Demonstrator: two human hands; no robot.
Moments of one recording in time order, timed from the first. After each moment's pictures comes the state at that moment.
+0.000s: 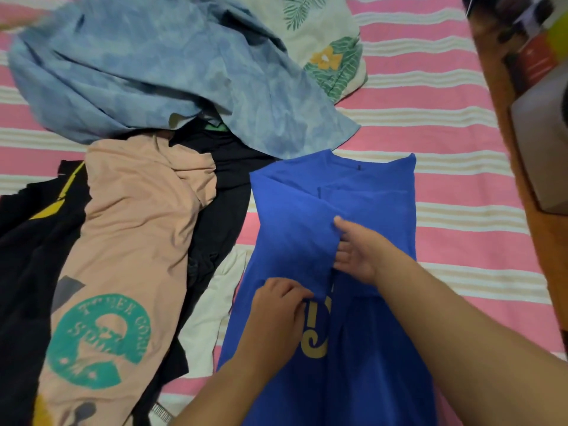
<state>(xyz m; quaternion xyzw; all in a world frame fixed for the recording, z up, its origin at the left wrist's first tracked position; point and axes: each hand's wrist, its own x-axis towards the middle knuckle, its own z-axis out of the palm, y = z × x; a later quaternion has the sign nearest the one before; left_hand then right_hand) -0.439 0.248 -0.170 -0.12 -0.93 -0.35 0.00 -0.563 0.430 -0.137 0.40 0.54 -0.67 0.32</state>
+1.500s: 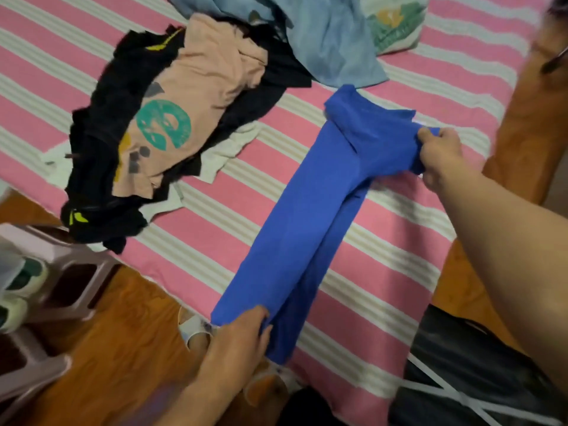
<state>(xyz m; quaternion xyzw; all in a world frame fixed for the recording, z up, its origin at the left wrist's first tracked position) -0.095 0.408 -0.057 0.19 -0.92 -0.30 -0.19 -0.531 0.600 -0.031 0.21 0.80 -0.55 0.10</state>
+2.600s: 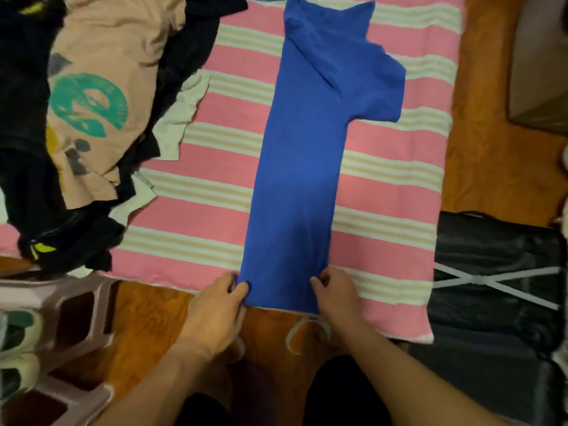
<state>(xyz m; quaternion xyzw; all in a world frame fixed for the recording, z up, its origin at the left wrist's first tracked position) -0.071 0.288 -0.129 -0.07 -0.94 -0.16 -0.29 -0.116 0.538 -0.137 0.21 0.87 -0.32 0.31</state>
